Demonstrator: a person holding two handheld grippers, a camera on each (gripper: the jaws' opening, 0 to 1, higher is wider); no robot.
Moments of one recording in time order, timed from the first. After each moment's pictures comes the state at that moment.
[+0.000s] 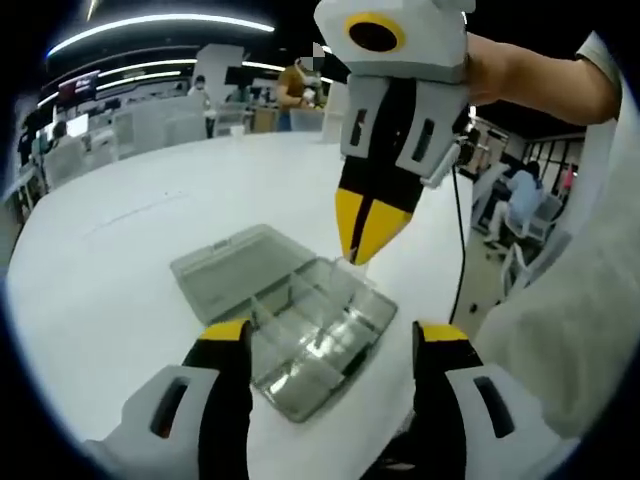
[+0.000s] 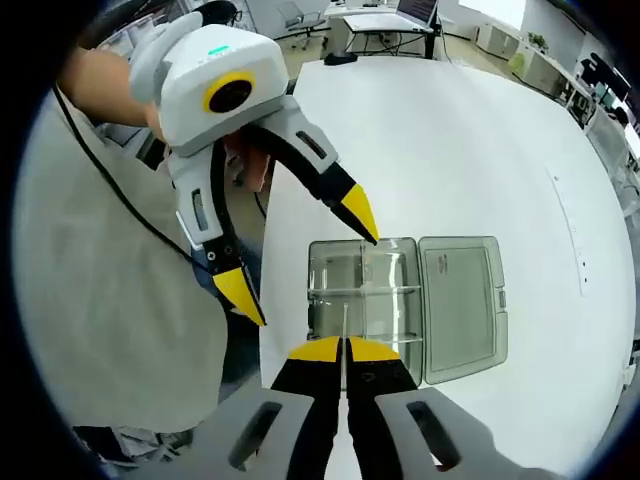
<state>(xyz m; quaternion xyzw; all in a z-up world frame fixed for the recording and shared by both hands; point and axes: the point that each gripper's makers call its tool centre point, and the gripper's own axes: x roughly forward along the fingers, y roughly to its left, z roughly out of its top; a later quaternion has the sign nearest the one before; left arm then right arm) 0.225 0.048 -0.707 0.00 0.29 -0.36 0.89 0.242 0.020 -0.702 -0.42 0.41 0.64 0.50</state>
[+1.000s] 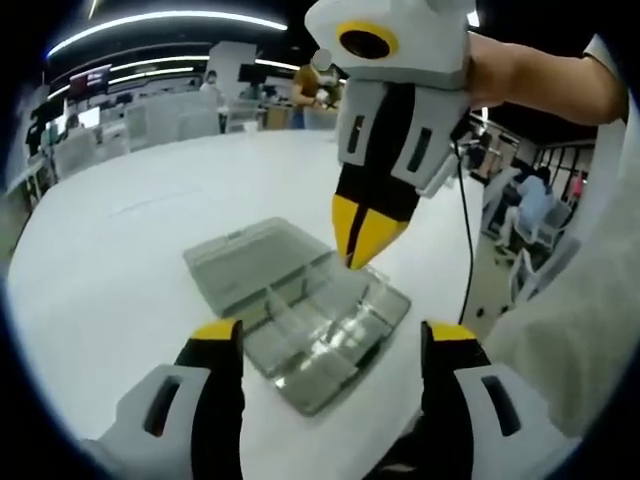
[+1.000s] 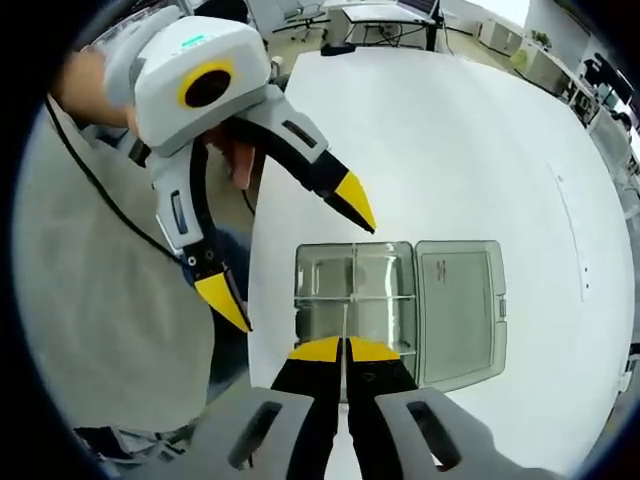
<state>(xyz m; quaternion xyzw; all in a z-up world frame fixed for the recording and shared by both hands) 0.230 0.061 -0.718 0.00 0.29 -0.33 0.90 0.248 0.033 -0.715 -0.43 0.41 0.63 0.49</state>
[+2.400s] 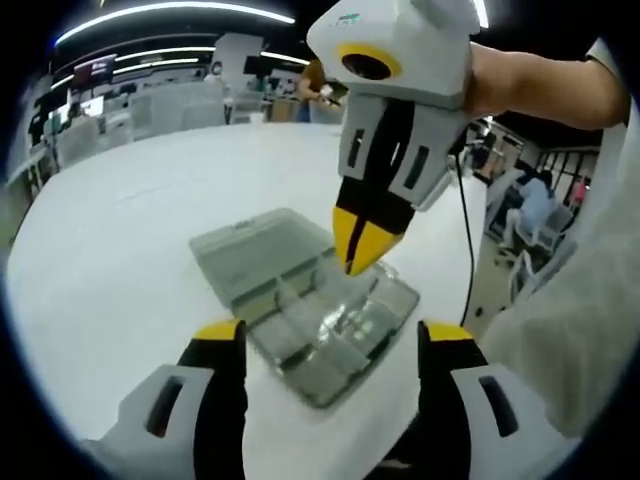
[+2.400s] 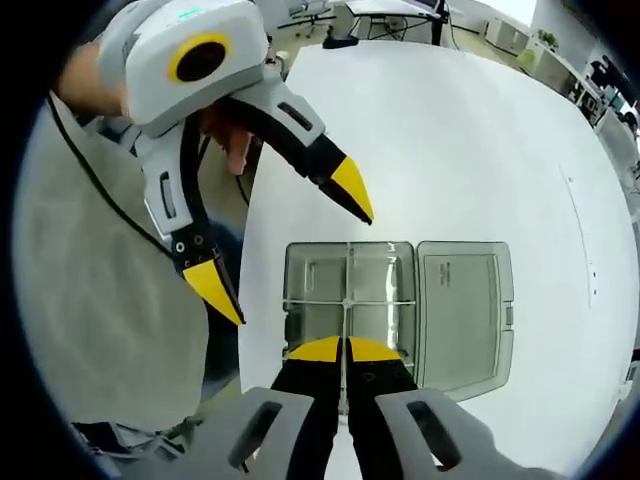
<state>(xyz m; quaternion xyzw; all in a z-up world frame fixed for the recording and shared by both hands) 0.233 0.072 -0.726 -0.01 0.31 -0.33 0.89 0.252 0.038 -0.732 -0.44 0.42 0.64 0.48</state>
